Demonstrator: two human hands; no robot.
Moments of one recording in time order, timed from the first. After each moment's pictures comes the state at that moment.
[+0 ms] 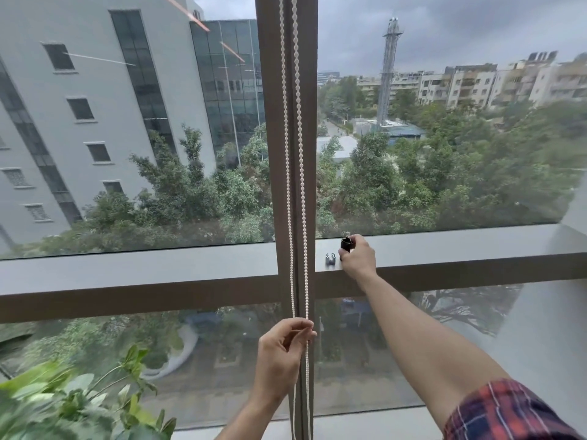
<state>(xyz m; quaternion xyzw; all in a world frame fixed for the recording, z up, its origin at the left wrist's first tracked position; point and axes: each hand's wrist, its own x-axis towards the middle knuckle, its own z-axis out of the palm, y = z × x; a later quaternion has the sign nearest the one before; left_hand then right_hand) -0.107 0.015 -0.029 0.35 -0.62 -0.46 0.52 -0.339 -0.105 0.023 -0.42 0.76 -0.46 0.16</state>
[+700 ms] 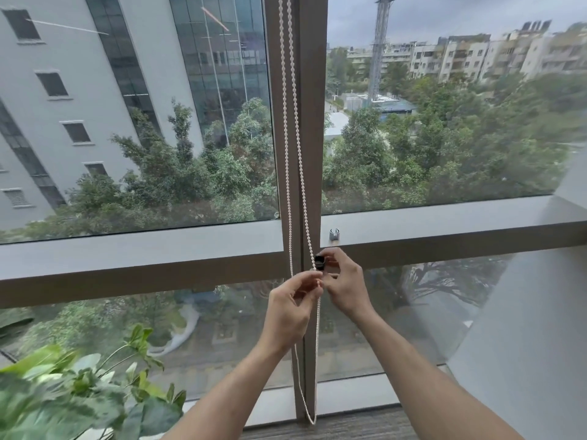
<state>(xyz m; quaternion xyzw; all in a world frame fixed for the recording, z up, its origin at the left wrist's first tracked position) -0.102 -0.006 -0.004 0.31 -0.69 -0.43 0.49 -0.249 -0.007 -0.003 -0.55 0.61 -0.55 0.16</state>
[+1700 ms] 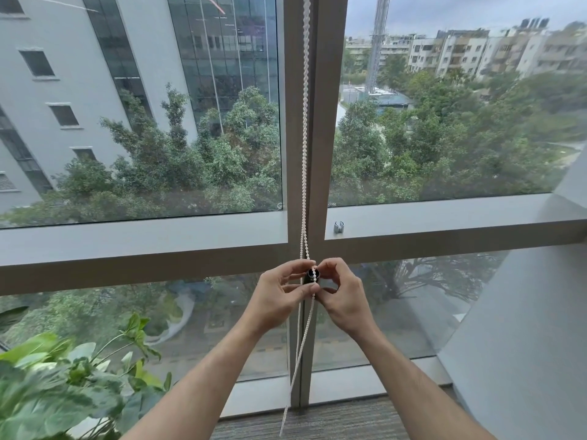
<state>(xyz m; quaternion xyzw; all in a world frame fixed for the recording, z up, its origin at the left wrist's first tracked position) -0.067 -0.036 0.003 0.28 -0.69 -0.53 0.41 -0.218 0.023 -0.010 -0.56 0.53 -0.60 0.23</state>
